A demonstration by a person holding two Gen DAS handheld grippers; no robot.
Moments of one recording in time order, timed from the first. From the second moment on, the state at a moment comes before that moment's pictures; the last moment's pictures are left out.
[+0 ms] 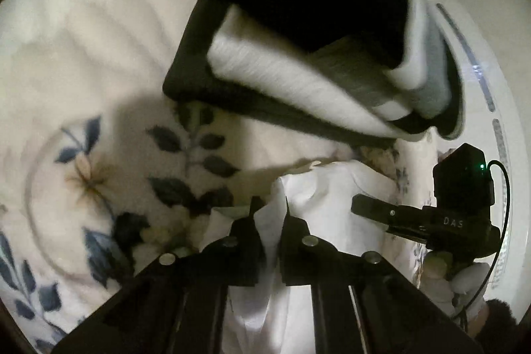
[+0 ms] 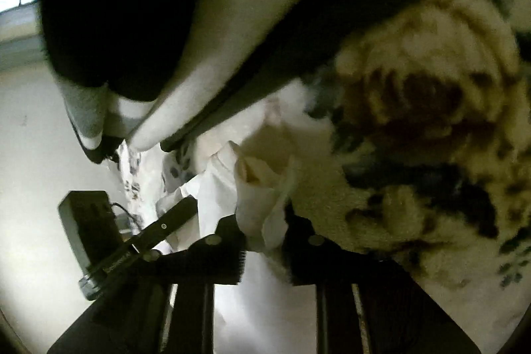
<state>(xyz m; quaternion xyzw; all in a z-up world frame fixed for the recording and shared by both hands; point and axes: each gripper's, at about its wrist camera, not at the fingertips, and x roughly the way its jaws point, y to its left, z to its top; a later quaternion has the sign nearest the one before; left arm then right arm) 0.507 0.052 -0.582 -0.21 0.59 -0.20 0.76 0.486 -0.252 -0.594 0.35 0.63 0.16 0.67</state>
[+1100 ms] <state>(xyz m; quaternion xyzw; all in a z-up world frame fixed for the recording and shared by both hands) 0.146 0.138 -0.516 -0.28 0.61 -0.08 0.74 0.119 -0.280 -0.508 0.30 0.68 0.16 0.65</state>
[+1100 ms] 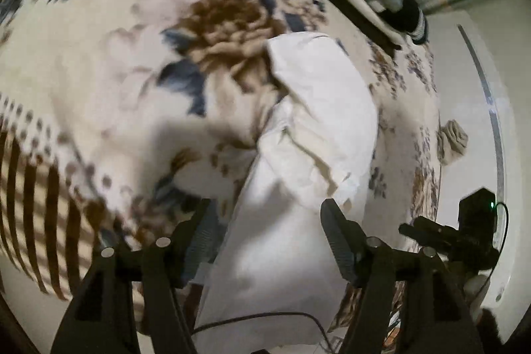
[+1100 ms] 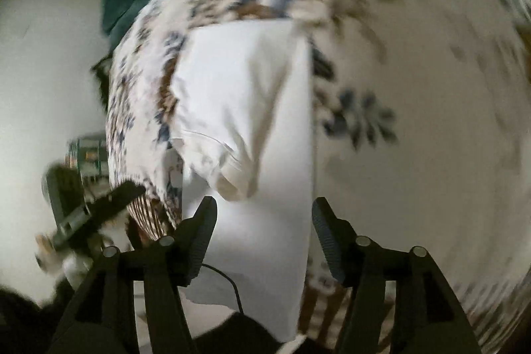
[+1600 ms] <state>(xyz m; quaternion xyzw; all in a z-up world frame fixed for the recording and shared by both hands) 0.161 0.124 -0.521 -0.27 0.59 -0.07 0.75 0.178 -0.222 -0.580 0.42 0.67 0.11 0.60</state>
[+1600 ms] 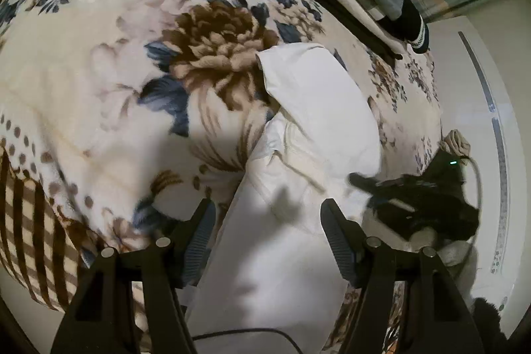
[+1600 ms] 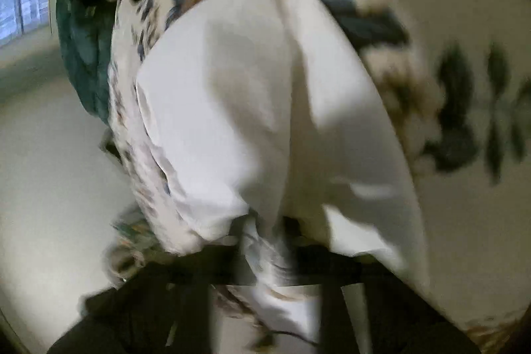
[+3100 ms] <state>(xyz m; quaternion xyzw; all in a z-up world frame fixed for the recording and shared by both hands) 0.160 0.116 -0.505 -0.45 0.62 -0.14 0.62 0.057 -0.285 -0.507 0.51 0.64 0.19 0.54</state>
